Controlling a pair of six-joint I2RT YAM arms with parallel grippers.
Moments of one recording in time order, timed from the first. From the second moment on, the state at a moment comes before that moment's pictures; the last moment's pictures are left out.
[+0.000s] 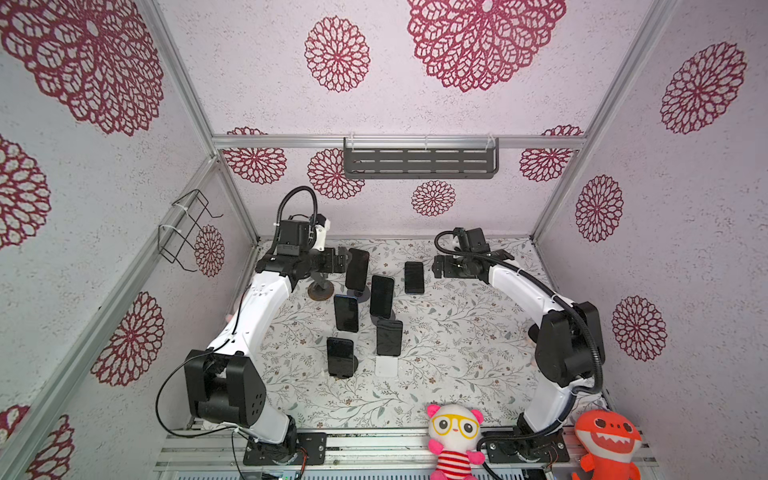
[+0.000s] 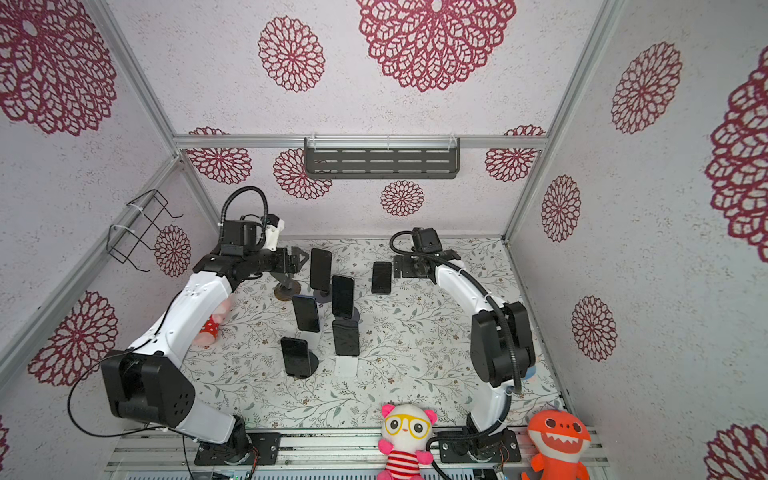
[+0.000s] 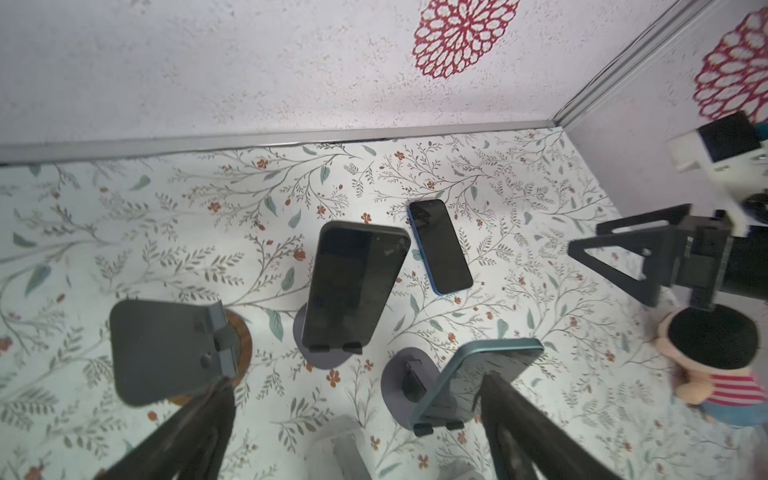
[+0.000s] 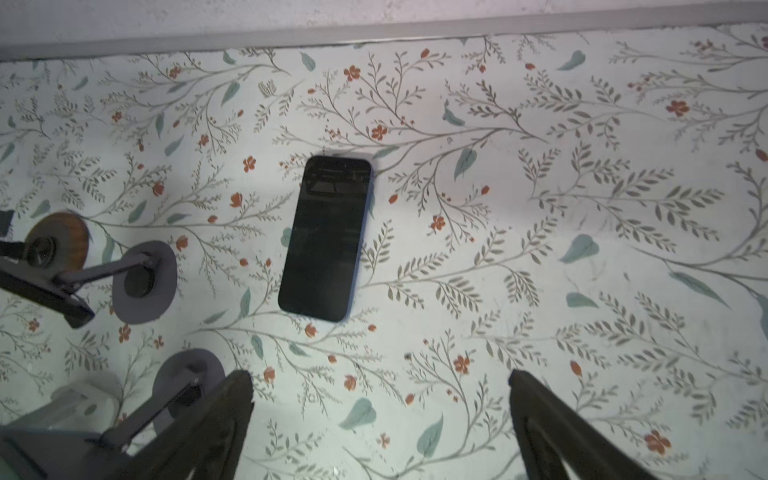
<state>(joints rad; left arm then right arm) -0.18 1.60 1.48 -0.55 0.27 -0.07 0.35 1.78 1.48 -0.57 -0.02 0.25</state>
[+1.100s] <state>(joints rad) -0.32 1.93 1.69 -0.54 0.03 -0.09 0.30 1.61 1.26 -0.58 0.02 0.20</state>
